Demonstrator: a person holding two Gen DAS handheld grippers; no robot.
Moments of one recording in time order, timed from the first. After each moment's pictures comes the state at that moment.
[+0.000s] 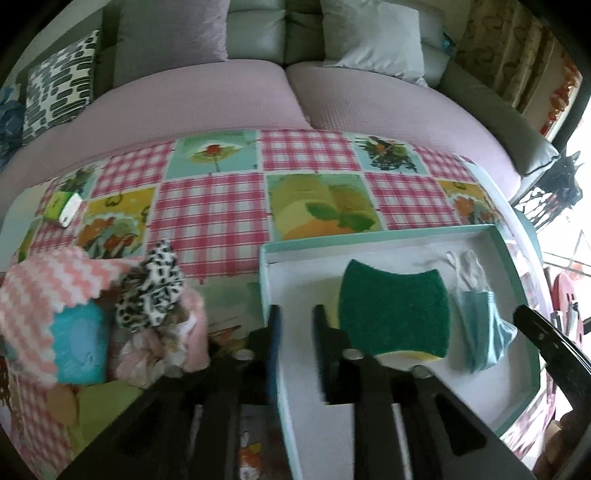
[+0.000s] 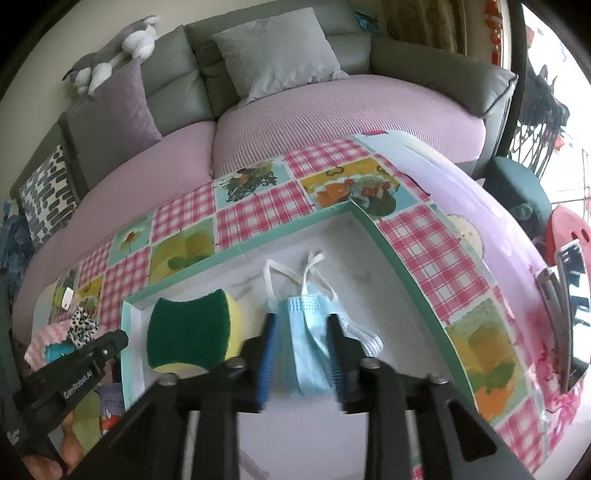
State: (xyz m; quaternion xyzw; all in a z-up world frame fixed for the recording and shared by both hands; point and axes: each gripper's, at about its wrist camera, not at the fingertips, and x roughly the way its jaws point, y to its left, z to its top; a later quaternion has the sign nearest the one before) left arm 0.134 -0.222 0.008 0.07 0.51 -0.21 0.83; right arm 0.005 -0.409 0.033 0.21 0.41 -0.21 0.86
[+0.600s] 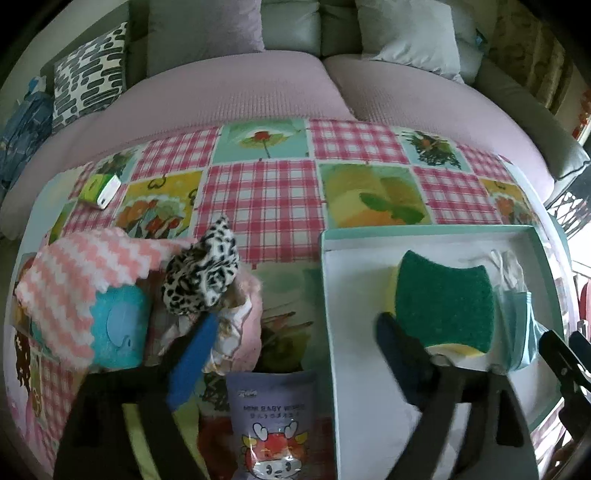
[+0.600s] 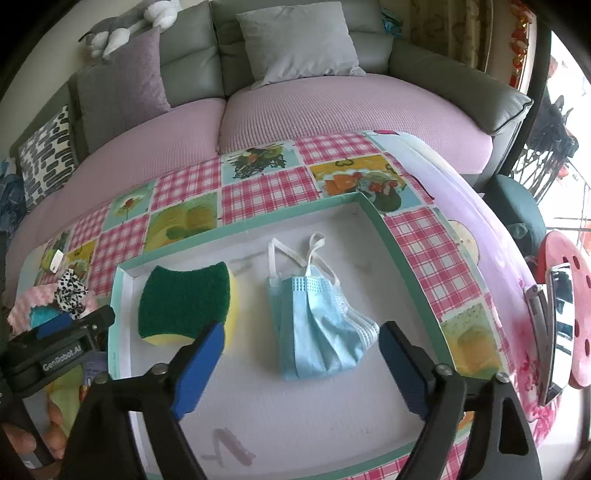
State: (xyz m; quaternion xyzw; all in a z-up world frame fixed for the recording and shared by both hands) left arm 0.138 -0.202 0.002 0.08 0.52 -0.14 0.84; right arm 0.008 -0.396 0.032 0.15 0.45 -0.21 0.86
